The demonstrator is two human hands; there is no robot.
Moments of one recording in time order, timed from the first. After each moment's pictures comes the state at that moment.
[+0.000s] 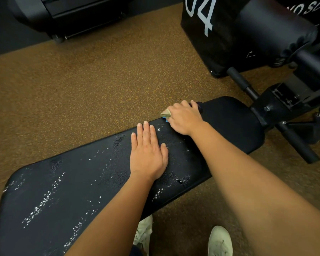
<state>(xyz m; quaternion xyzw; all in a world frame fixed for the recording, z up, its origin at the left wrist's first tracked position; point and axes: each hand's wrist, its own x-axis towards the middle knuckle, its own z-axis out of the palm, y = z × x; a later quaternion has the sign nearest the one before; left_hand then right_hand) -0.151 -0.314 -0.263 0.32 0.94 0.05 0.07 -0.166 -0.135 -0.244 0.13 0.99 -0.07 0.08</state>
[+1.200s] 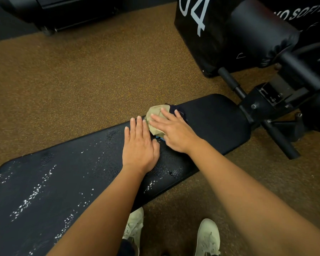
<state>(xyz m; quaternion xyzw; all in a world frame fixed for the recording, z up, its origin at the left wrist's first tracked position) -0.151 -0.318 -0.260 0.33 0.94 0.05 0.08 -0.111 -0.165 -0.246 0.01 0.98 -0.16 0.06</state>
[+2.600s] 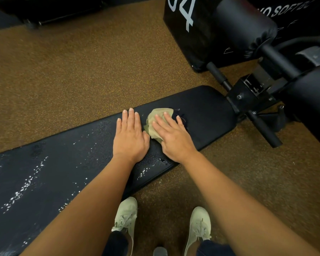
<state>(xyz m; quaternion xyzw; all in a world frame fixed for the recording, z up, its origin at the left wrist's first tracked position) -0.153 -0.326 -0.264 0.37 0.93 0.04 0.07 -0.054 -0.195 -0.258 0.08 0.99 -0.11 -0.02</state>
